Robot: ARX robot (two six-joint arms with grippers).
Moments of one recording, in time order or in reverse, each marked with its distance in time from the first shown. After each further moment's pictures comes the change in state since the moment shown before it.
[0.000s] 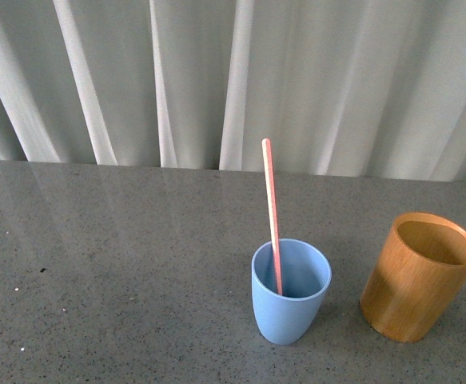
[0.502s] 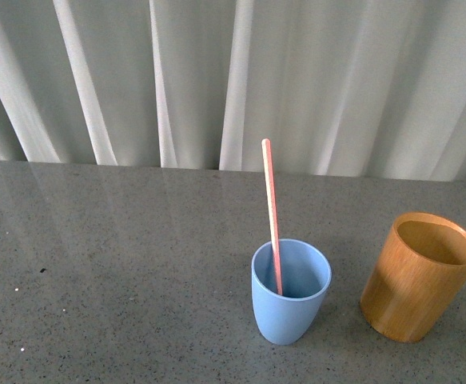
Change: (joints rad) left arm 0.000 0.000 0.000 0.000 0.000 0.000; right arm 0.000 -0.204 0.000 -0.196 0.000 0.000
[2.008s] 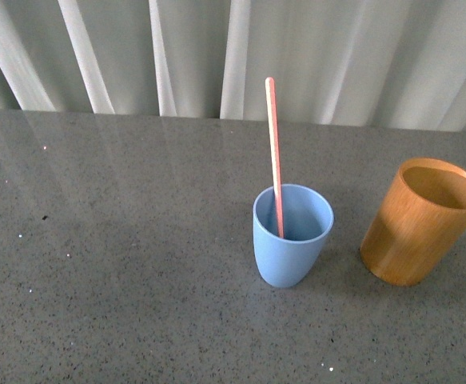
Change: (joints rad) left arm 0.000 -0.002 0.000 0.000 0.000 0.000; right arm 0.000 -0.218 0.000 -0.224 0.002 0.000
